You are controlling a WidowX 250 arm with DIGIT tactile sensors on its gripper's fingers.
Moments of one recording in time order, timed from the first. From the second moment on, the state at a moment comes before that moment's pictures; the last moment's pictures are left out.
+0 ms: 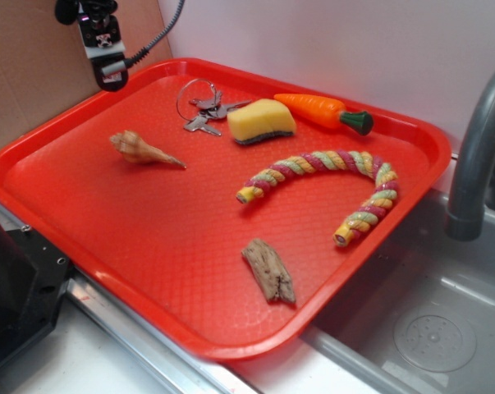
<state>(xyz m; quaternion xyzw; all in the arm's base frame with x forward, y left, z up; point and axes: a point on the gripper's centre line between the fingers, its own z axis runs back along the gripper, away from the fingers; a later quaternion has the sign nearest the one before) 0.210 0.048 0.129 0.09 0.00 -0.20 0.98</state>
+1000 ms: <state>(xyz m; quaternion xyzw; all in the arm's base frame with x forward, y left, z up) 0.223 0.033 0.034 0.08 0.01 -0.47 0.88</state>
